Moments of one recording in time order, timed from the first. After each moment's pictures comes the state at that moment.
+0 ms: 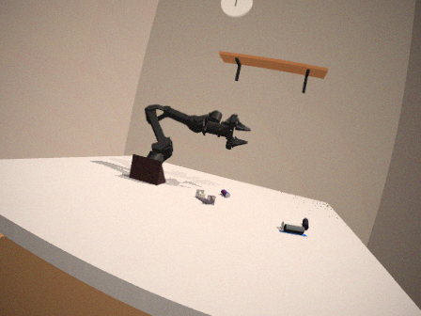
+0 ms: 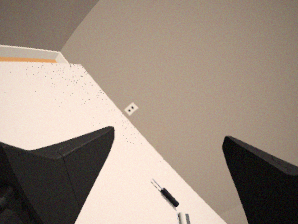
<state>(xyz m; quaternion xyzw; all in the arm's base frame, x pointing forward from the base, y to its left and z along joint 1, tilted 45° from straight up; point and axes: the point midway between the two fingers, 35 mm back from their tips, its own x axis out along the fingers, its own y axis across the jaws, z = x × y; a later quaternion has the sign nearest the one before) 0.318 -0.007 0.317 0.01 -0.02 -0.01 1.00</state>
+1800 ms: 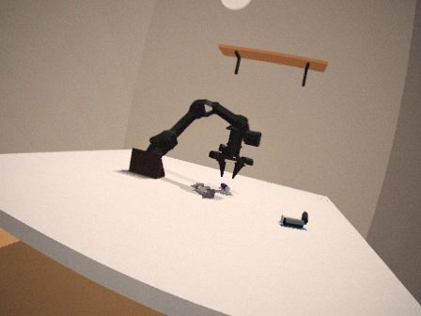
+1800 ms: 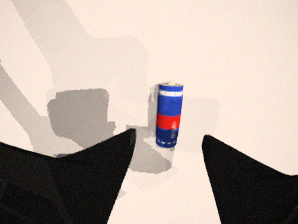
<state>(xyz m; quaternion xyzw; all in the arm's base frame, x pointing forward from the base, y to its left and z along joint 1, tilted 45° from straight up) 0.322 0.036 0.092 -0.43 0.11 0.67 0.59</state>
